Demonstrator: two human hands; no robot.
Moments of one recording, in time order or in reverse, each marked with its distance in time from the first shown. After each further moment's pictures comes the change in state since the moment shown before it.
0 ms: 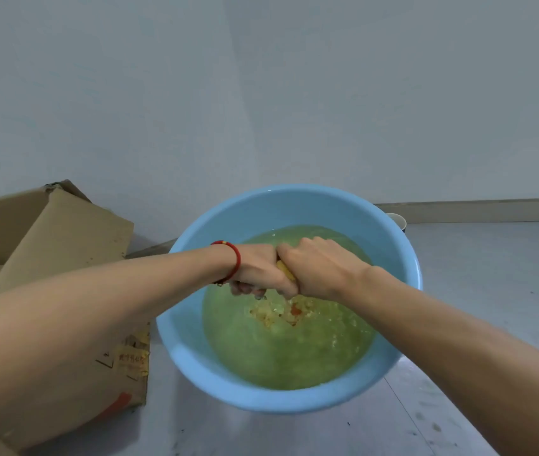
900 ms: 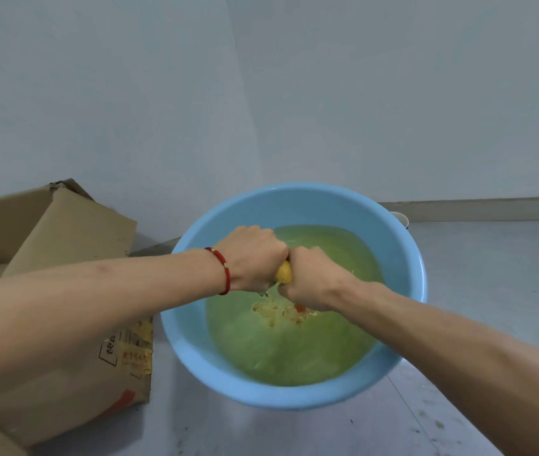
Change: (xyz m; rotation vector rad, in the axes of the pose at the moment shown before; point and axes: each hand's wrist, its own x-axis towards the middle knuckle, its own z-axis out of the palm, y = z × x) left_hand -0.011 -0.013 -0.001 0.931 0.524 0.347; right_hand -0.001 -0.021 0.010 0.523 -0.065 0.284
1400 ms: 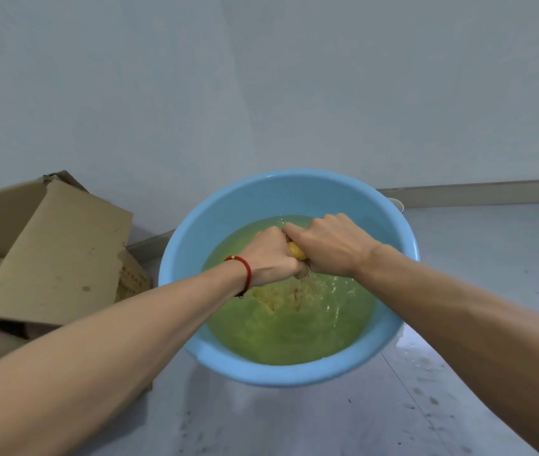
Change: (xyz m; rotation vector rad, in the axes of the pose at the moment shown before) left_hand 0.004 0.040 0.006 -1.073 -0.060 -0.454; right_hand 0.000 0.025 -0.025 -0.736 0.164 -0.296
